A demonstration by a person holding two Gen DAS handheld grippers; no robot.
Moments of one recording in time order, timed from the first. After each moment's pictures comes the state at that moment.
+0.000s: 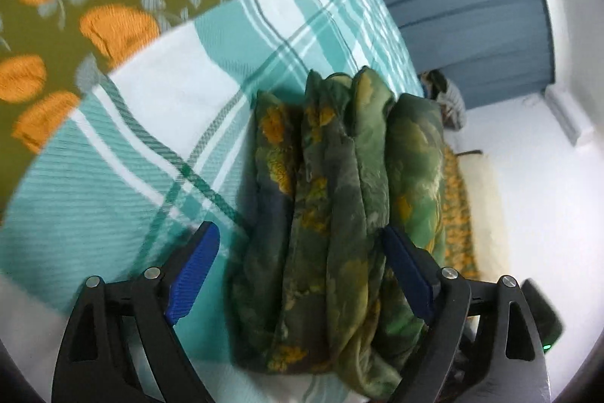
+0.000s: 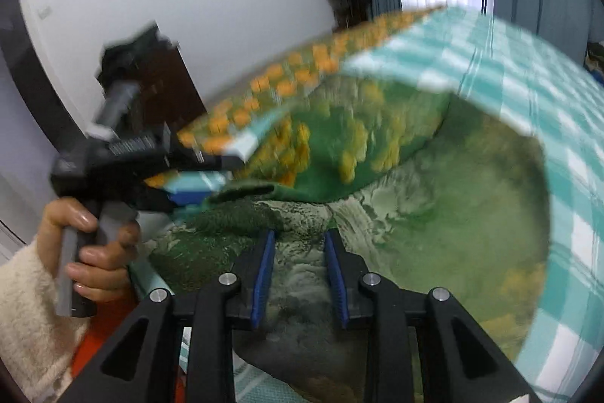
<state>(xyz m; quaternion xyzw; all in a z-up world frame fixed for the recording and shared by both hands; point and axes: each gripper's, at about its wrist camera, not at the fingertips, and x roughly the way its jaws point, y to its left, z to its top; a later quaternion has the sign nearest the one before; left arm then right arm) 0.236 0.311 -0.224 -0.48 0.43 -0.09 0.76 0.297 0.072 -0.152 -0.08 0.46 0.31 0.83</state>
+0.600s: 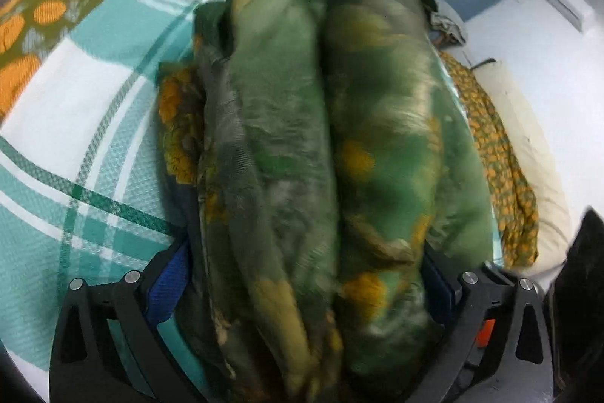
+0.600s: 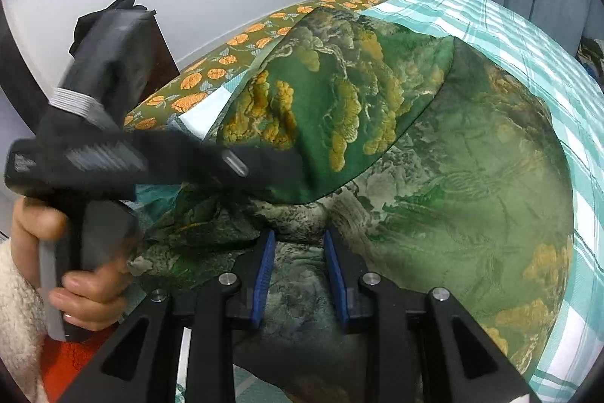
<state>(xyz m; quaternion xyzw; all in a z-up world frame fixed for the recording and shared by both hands) 0.295 0.234 -0.218 -0.31 0.49 -0.13 0.80 0.296 0.086 -0.176 -0.11 0.48 0.28 0.83</state>
